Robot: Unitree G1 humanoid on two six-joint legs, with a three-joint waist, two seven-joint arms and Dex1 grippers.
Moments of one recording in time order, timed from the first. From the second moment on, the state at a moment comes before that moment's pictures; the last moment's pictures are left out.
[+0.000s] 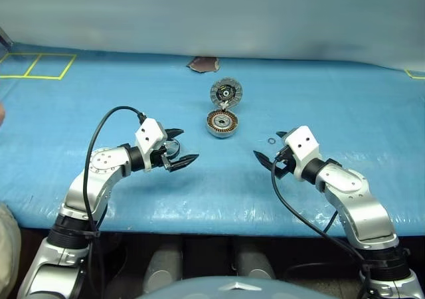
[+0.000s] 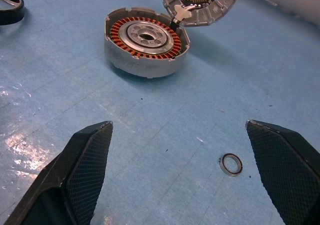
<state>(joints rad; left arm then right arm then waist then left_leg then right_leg) -0.26 0.55 -0.10 -0.19 -0.32 0.41 -0.84 -0.06 -0.55 0.00 -0.39 0.16 0.54 0.52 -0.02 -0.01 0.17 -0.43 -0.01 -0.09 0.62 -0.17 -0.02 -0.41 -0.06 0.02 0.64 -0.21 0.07</state>
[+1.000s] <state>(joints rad) -0.26 0.54 -0.10 -0.19 -0.32 0.38 -0.83 -0.09 -0.54 0.03 -0.35 0.15 0.53 0.53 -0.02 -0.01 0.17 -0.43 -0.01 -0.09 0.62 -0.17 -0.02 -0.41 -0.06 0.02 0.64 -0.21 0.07</state>
